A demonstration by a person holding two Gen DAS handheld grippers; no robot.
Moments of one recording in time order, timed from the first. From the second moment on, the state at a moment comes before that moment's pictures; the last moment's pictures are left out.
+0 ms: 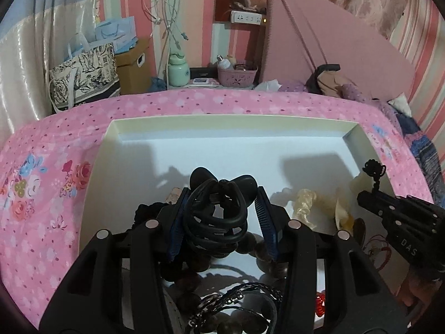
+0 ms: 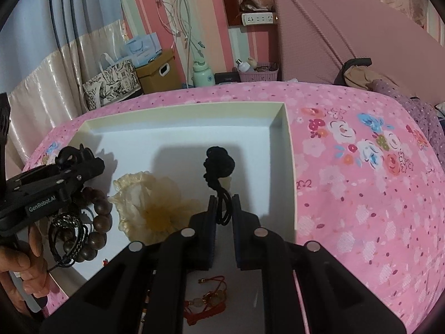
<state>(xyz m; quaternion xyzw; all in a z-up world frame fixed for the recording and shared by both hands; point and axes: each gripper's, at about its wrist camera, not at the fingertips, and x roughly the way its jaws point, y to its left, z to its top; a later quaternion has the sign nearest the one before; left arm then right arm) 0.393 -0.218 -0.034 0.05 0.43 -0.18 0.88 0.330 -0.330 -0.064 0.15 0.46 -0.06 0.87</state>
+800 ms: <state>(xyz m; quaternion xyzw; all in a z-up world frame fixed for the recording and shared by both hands) 0.391 -0.196 -0.017 0.02 0.42 -0.20 0.88 0.314 -0.343 -0.029 0.17 0.42 -0.05 0.89</state>
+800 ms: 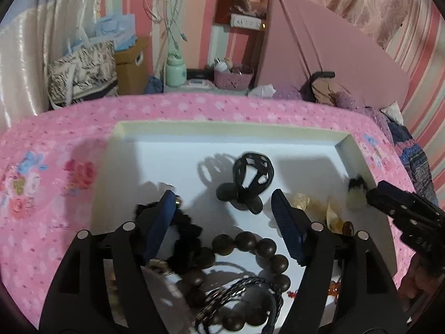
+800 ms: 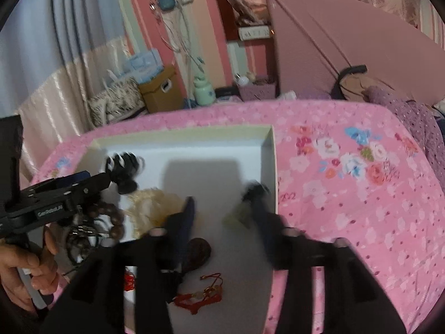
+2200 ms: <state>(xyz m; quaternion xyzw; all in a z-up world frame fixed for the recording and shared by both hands) 0.078 -0.019 0.014 0.05 0.23 -0.06 0.97 0.034 -0.236 0.029 0.10 0.29 -0.07 0.95</state>
